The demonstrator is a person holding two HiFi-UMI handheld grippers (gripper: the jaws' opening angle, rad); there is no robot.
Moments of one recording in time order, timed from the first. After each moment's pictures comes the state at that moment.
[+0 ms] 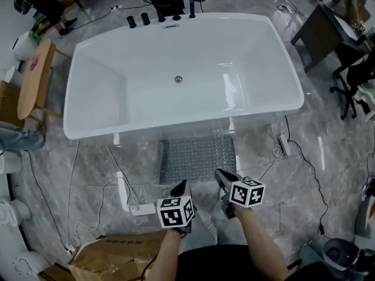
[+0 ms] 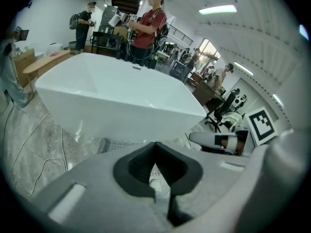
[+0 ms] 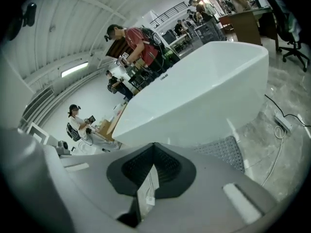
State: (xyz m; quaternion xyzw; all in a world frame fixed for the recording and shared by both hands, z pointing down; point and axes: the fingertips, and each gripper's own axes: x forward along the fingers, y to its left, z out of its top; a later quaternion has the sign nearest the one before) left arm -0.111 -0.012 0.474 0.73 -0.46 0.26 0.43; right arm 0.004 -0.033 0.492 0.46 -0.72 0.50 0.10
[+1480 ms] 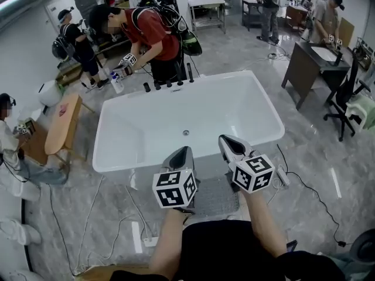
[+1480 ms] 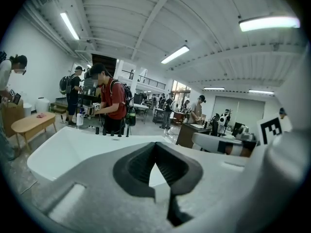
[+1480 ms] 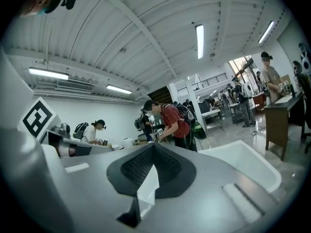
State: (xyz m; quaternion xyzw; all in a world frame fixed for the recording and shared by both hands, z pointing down) left arm -0.051 -0.104 0.150 0.84 -0.50 0.08 0.17; right arm 0.056 -0.113 0.140 0.51 -0.85 0.12 -0.03
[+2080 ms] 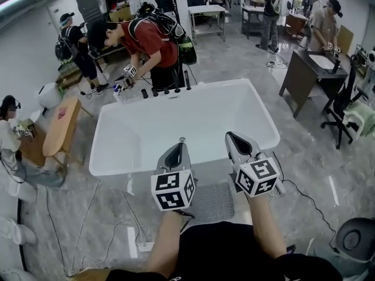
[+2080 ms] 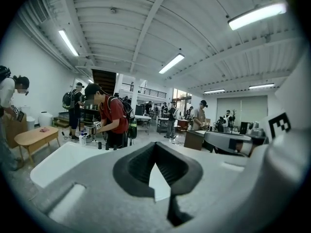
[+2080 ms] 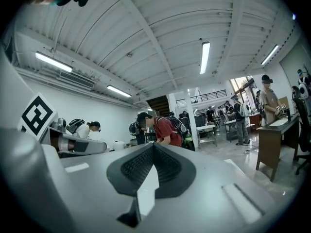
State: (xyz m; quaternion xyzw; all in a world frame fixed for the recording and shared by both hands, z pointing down) left arm -0.031 -0.110 0.110 0.84 -0.53 0.05 0.10; right arm 0.105 -0.108 0.097 0.55 -0.84 0.04 -0.04
